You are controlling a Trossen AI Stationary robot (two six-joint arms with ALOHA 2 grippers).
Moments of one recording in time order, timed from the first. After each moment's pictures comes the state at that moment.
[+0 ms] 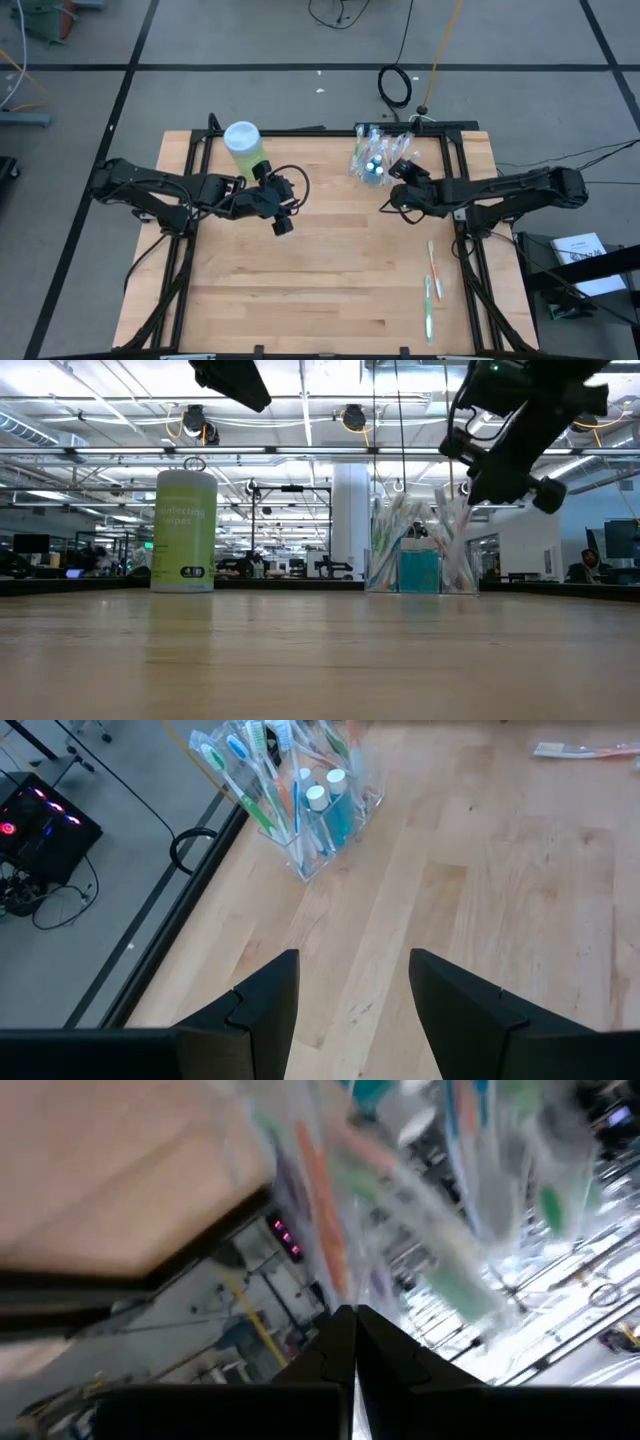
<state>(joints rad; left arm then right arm) -0.16 1.37 1.26 -0.68 -0.55 -0.19 -0.05 1.16 0.68 -0.64 1.09 -1.37</state>
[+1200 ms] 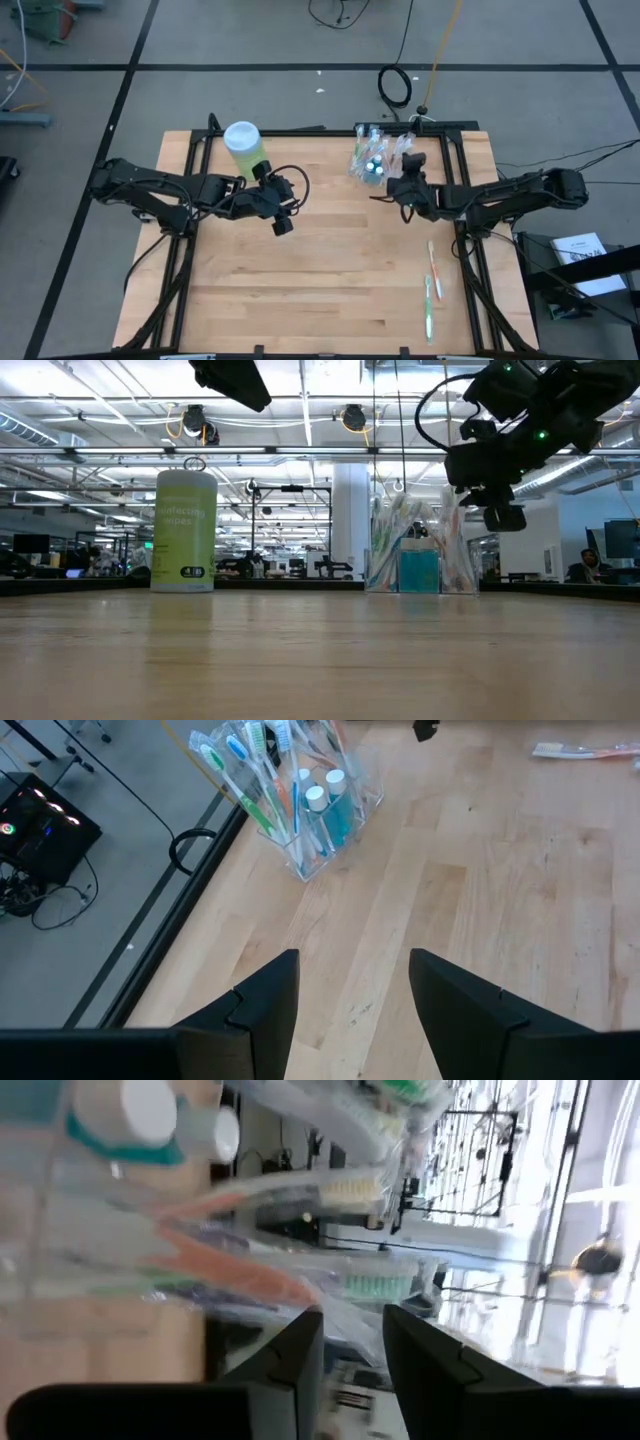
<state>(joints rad) -0.16 1.37 1.26 -0.68 -0.55 -0.19 -0.08 1.16 0.48 0.02 1.20 -0.98</state>
